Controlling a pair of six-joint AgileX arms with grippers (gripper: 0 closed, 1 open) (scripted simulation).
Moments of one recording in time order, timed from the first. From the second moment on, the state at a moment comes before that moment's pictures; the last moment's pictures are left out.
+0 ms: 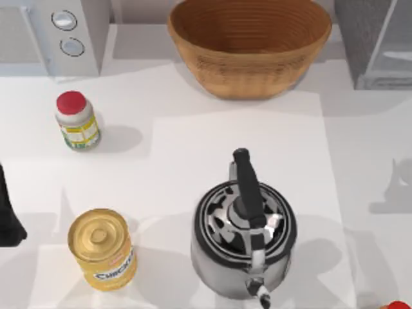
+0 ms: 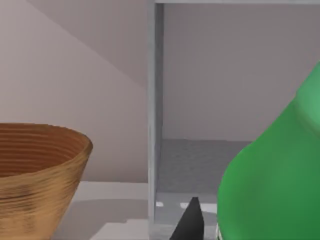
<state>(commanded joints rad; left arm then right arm) 0.00 0.00 0.00 0.00 0.00 0.00 -0.01 0.37 0.19 0.25 -0.04 0.00</state>
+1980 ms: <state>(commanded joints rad) 0.00 0.00 0.00 0.00 0.00 0.00 -0.26 2.26 1.26 1.01 -0.22 0.01</state>
